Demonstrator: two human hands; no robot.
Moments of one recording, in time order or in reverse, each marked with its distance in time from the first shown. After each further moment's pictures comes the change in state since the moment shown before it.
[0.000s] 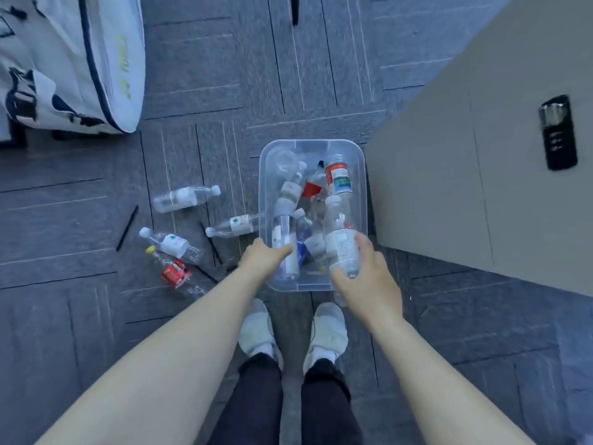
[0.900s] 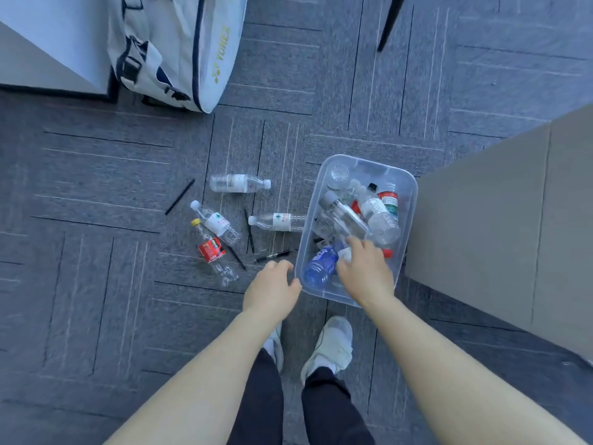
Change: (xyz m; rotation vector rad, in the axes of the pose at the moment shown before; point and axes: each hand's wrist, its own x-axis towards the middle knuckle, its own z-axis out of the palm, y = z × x) left_hand -0.063 -0.076 -0.023 0.185 0.198 0.184; right_hand 0.032 -0.068 0.041 -0.406 -0.092 -0.298
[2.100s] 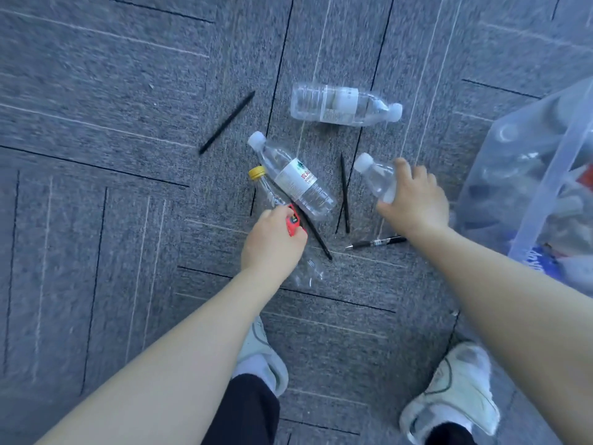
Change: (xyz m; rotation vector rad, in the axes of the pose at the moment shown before) left_hand 0.251 -0.312 0.027 -0.200 0.140 -0.091; right_hand 0.247 -0.115 0.299 -0.383 0.142 -0.102
